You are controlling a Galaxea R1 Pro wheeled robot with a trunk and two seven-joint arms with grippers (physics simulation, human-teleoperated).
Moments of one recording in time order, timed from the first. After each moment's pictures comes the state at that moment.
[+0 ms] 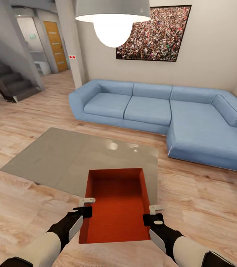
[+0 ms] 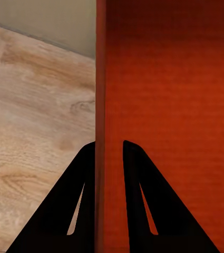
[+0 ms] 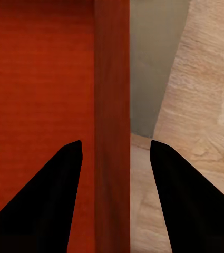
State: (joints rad) left arm -0.69 -0.05 -0.25 -0.34 0.31 0.18 0.14; right arm -0.71 0.06 0.92 -0.19 -0.81 -0.03 -0.30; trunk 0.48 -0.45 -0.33
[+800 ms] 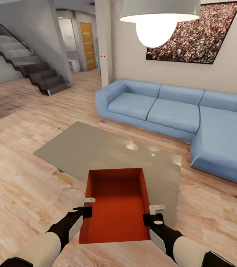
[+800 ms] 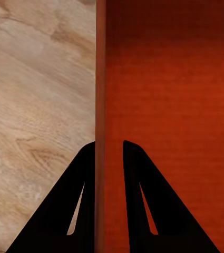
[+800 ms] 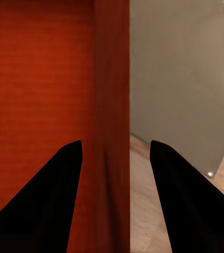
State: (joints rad) left arm -0.69 -0.05 -0.25 -0.34 0.30 0.18 0.14; right arm -0.71 0.06 0.92 -0.19 -0.81 -0.03 -0.30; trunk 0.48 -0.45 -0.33
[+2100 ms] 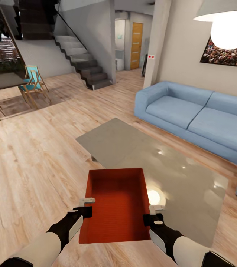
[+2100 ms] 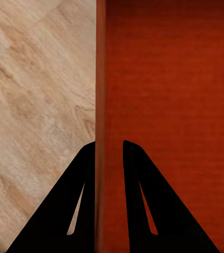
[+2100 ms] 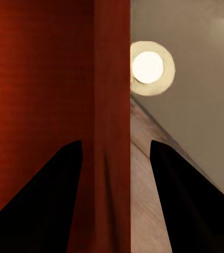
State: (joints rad) left arm -0.69 -0.05 -0.25 -0.34 0.30 0.18 0.14; right arm -0.71 0.06 0.92 -0.19 -0.81 -0.03 -0.30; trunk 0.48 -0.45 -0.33
